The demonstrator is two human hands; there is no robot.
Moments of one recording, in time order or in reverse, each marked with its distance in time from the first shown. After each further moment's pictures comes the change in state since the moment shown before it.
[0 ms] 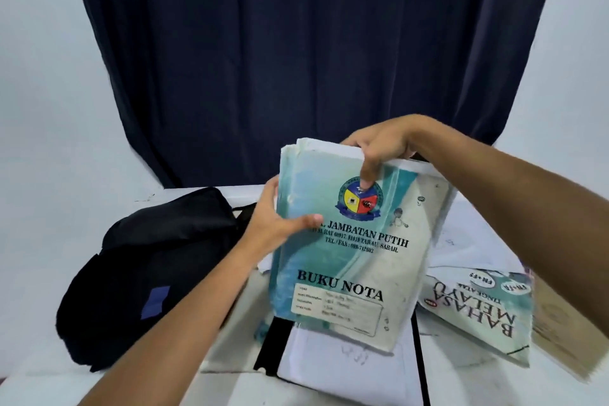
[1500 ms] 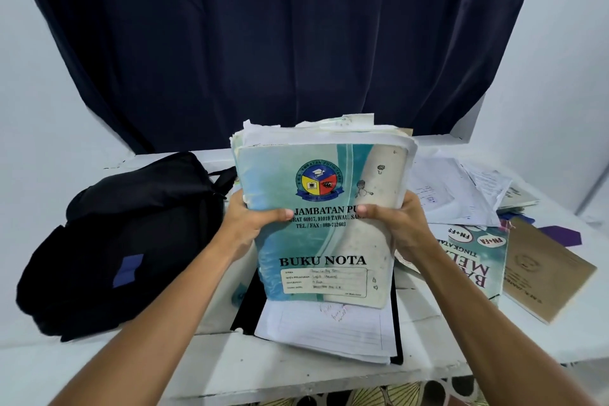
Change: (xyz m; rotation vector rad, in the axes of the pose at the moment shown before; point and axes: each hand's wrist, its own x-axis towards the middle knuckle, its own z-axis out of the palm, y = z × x) left_hand -0.016 -0.052 0.020 -0.316 -0.018 -0.120; right_hand 0.006 0.132 0.186 1.112 0.820 -0.421
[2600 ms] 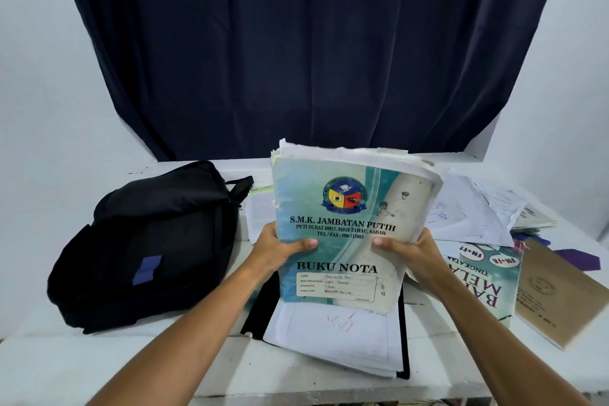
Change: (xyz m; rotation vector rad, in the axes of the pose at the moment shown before) left_hand -0.008 -0.044 0.002 0.148 -0.043 -0.112; right_hand -0.014 0.027 -0.023 -0.050 -0.032 0.095
